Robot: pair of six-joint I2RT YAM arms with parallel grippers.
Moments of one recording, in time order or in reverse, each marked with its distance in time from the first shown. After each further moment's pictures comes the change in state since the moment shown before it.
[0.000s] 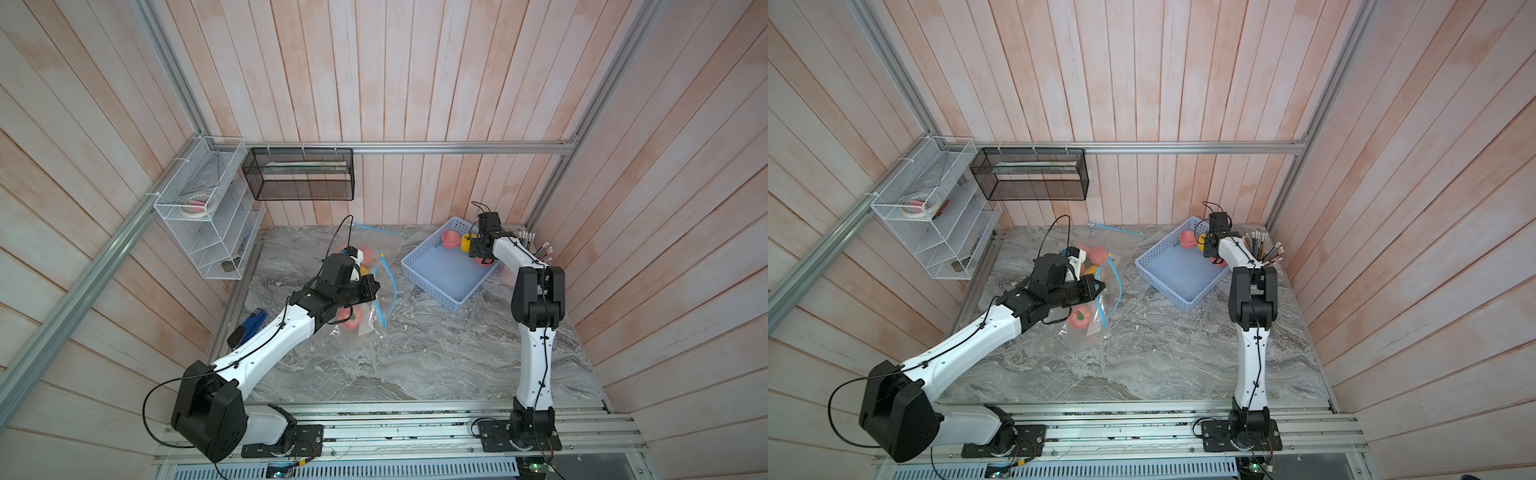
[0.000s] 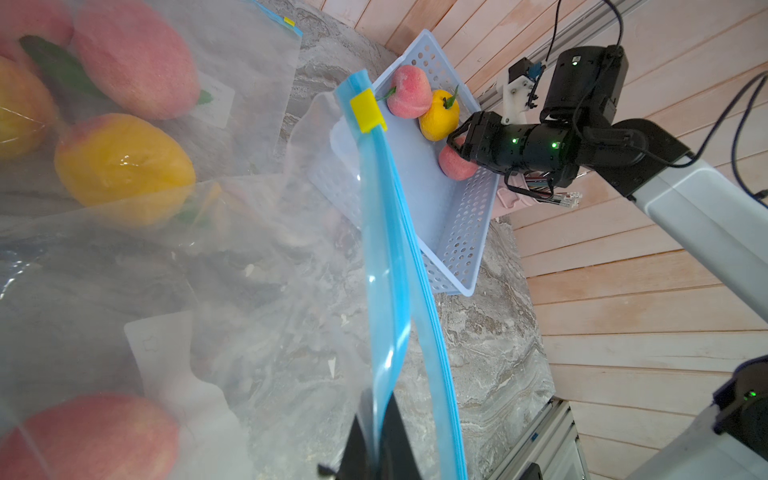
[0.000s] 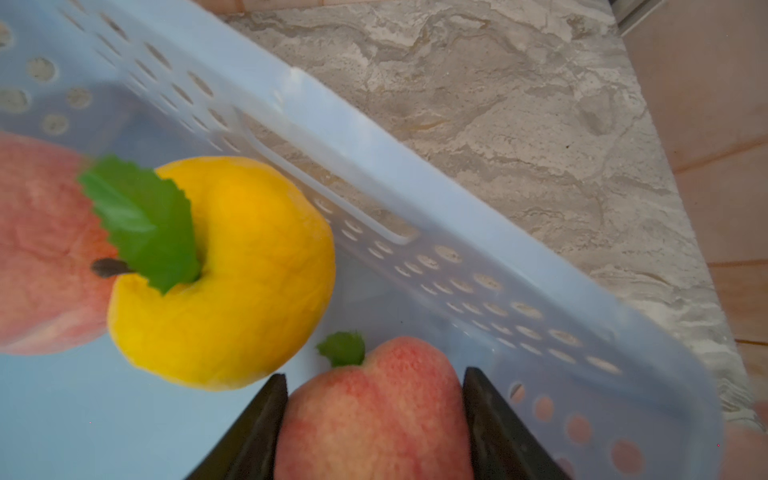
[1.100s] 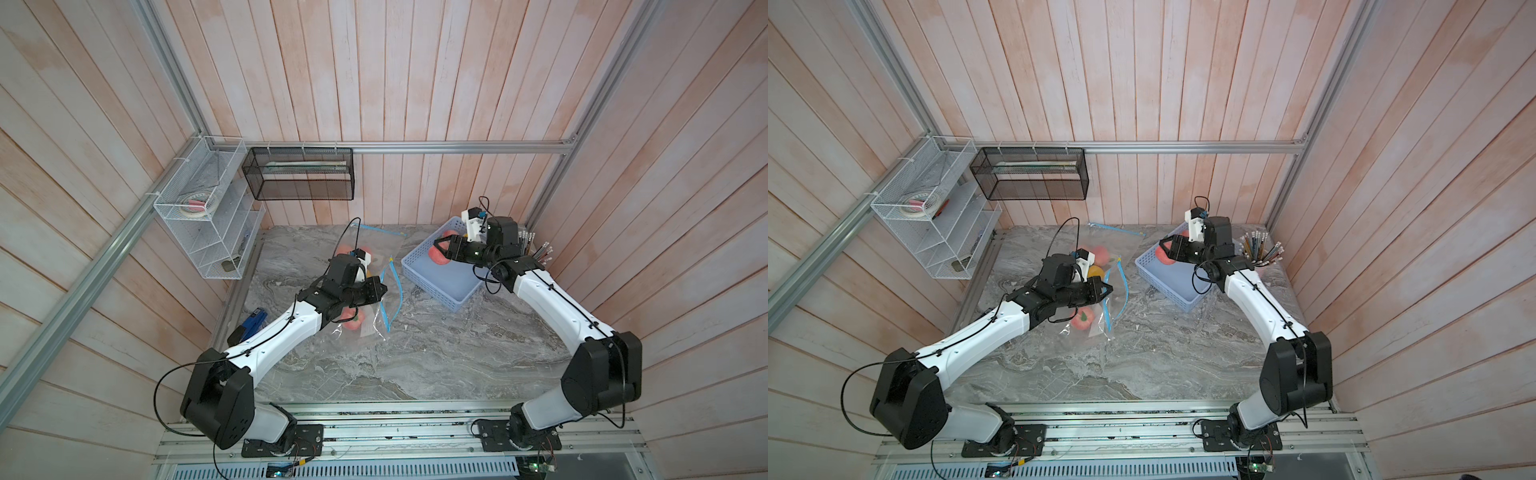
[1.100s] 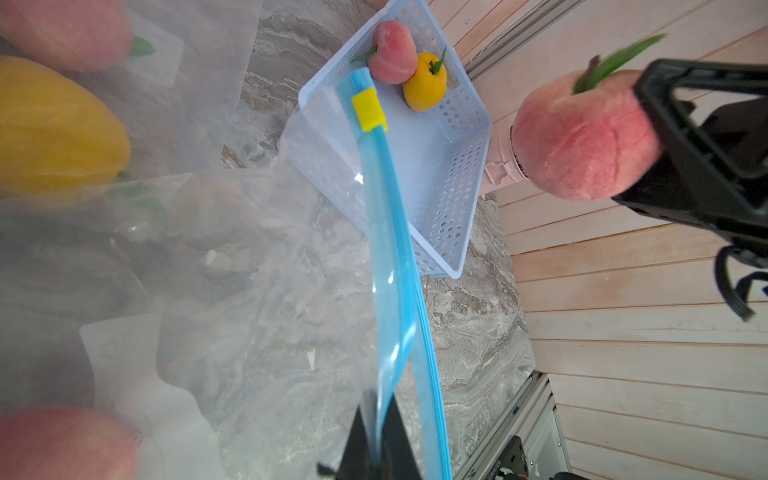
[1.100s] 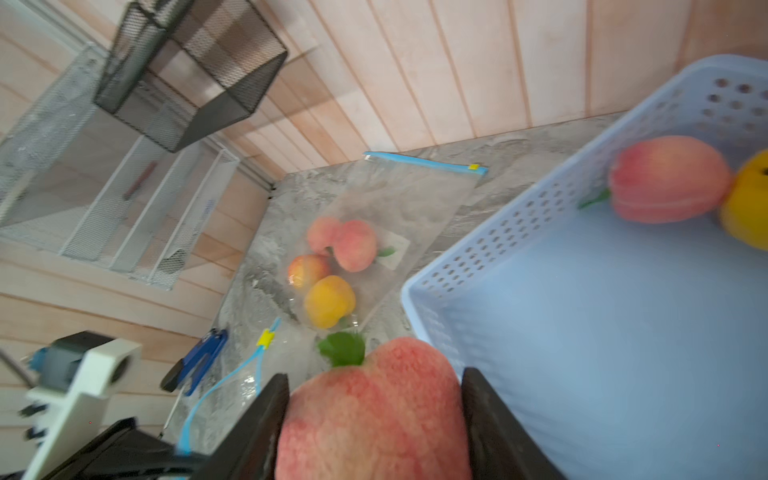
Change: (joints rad) left arm -0.014 0.067 0.000 0.051 0.088 -0.016; right arm 0.229 -0.829 -0.682 0.382 -0.698 0.339
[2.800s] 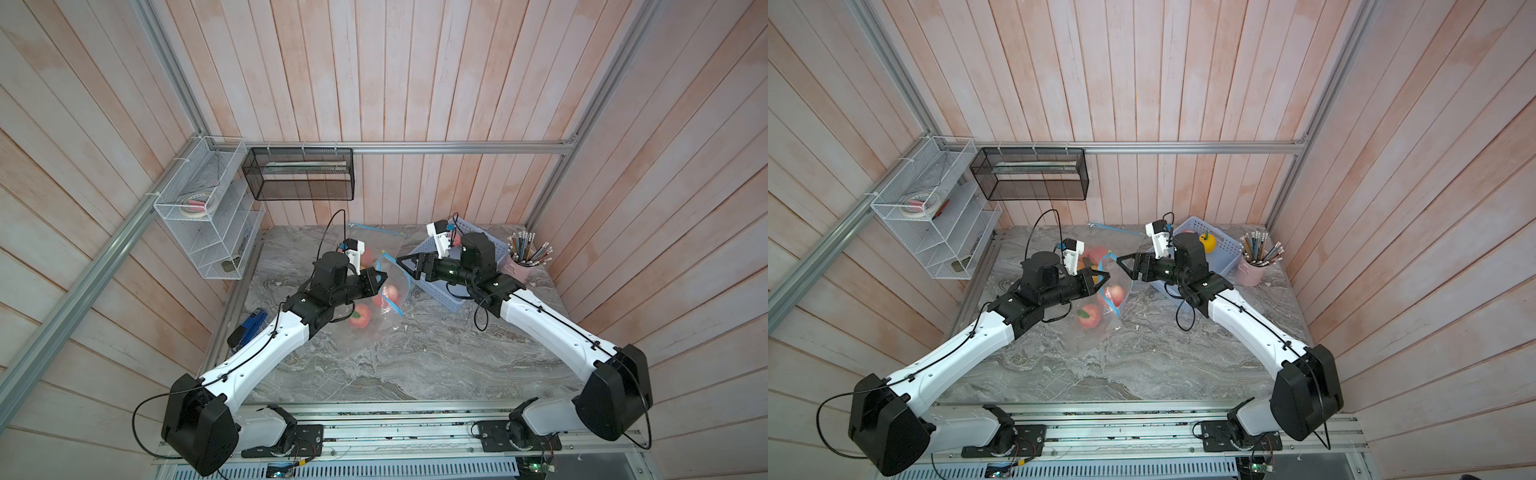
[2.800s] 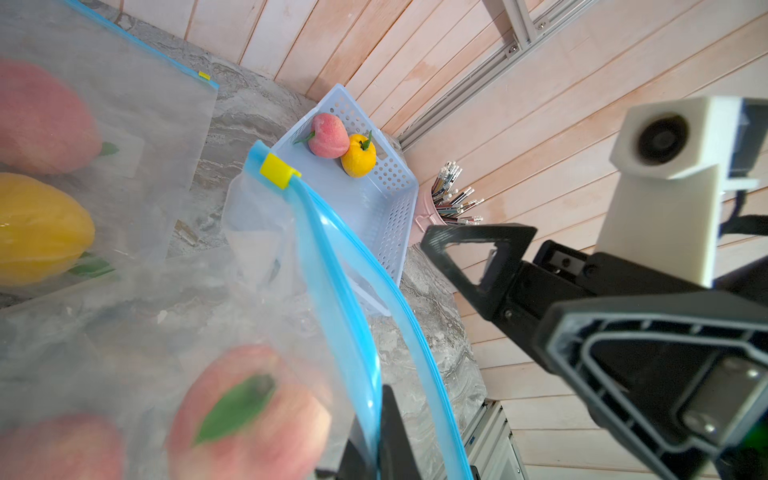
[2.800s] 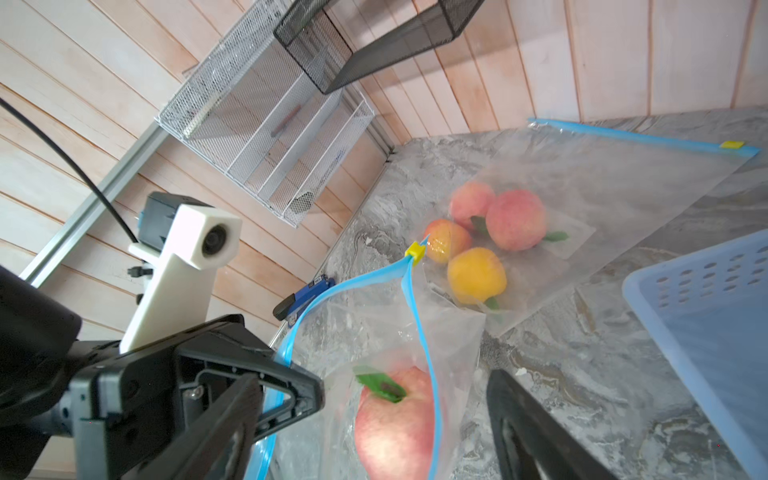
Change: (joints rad) left arm -0.001 -0.138 -0.017 0.106 -0.017 -0.055; right arm 0.231 -0.089 -0.100 0.150 -0.021 0.062
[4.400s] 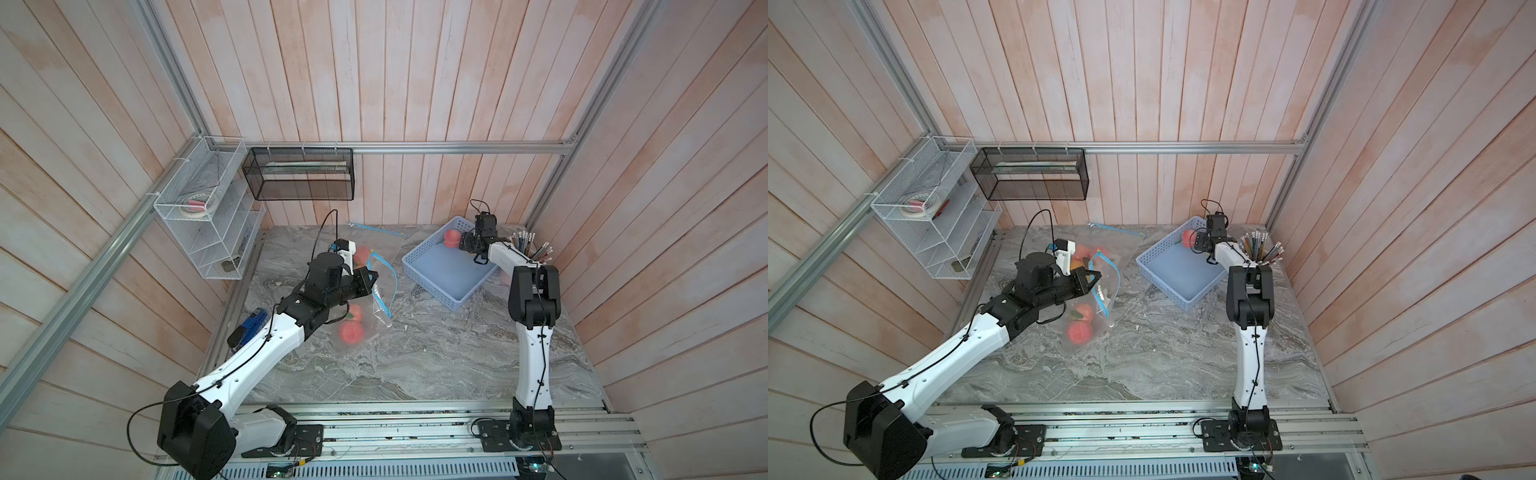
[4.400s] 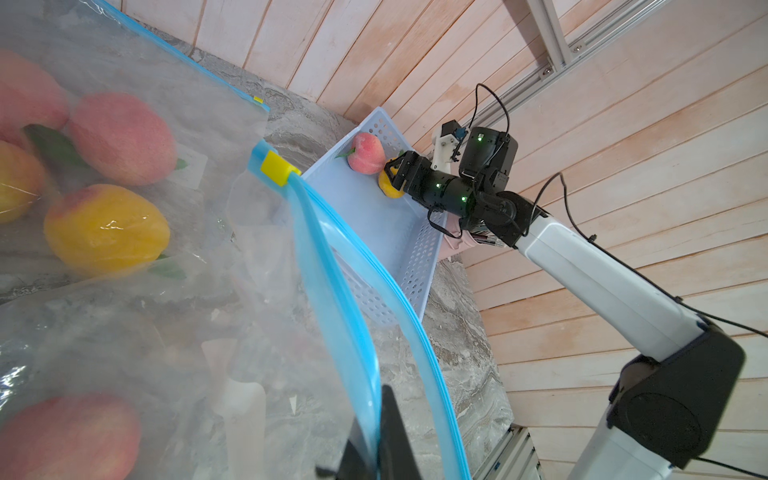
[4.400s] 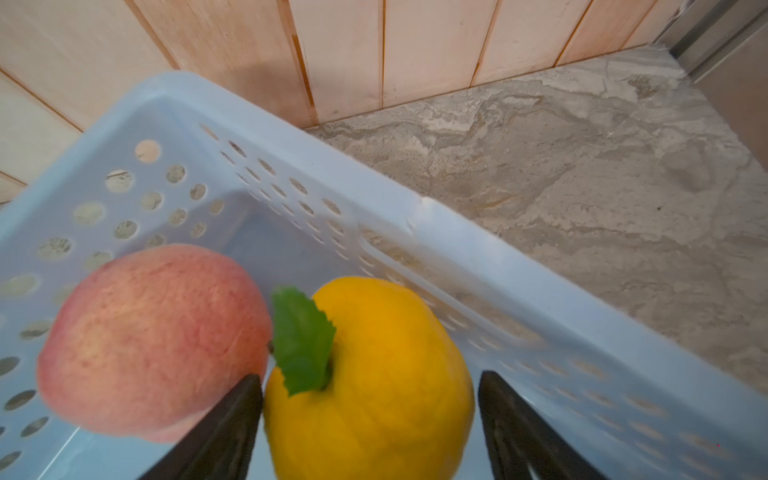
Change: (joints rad) left arm 0.026 -0.034 -0.010 -0.054 -0.071 0.018; right arm -0.452 0.968 0.757 -0.252 0.654 -0.316
